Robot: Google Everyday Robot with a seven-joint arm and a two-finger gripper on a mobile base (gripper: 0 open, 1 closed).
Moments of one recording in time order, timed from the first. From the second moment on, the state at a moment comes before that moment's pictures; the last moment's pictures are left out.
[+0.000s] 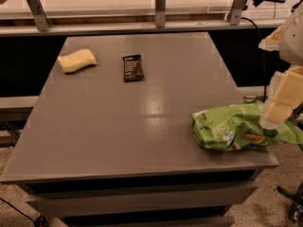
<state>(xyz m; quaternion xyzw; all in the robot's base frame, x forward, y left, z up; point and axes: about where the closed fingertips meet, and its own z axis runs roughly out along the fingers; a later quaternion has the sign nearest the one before) 0.438 -0.216 0.977 -0.60 0.78 -0.04 0.16</state>
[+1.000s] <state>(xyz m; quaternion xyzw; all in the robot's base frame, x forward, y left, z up) 0.502 -0.159 0.972 -0.63 0.75 0.01 0.18</state>
